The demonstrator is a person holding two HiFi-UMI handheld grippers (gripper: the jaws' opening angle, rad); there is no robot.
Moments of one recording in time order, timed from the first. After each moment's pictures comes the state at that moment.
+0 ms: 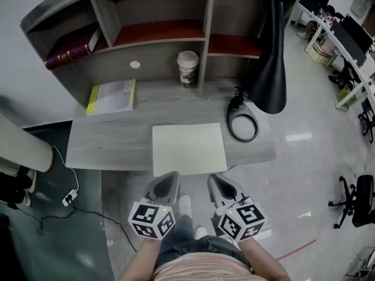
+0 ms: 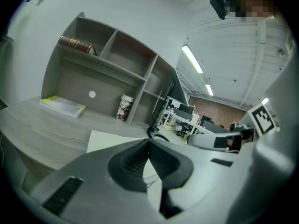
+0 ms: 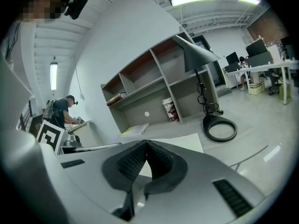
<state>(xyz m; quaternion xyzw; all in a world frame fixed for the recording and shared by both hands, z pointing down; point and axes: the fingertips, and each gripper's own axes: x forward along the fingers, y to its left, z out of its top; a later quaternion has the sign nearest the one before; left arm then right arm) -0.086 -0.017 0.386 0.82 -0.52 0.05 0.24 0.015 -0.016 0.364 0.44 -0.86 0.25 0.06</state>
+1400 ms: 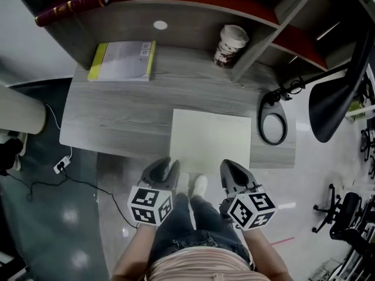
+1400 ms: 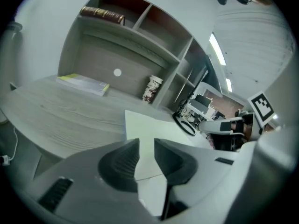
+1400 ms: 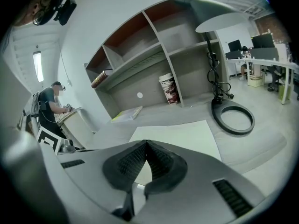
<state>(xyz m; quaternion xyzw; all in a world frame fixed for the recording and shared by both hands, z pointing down) -0.173 -0.053 0.476 0.75 -0.55 0.11 0.34 -0.035 -0.088 0.427 0.43 -0.83 0.31 0.16</state>
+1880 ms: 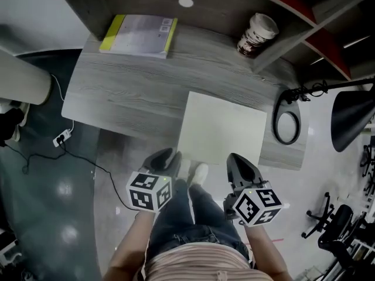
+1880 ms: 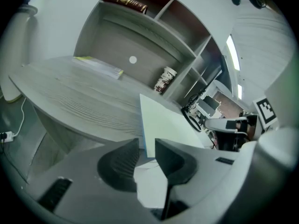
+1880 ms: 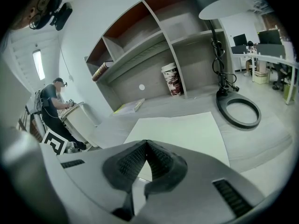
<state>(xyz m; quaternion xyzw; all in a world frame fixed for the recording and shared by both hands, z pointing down) -0.188 -0.028 0.519 0.70 -0.56 0.11 0.43 -0.045 -0.083 0.449 0.40 -0.83 0.33 0.19</state>
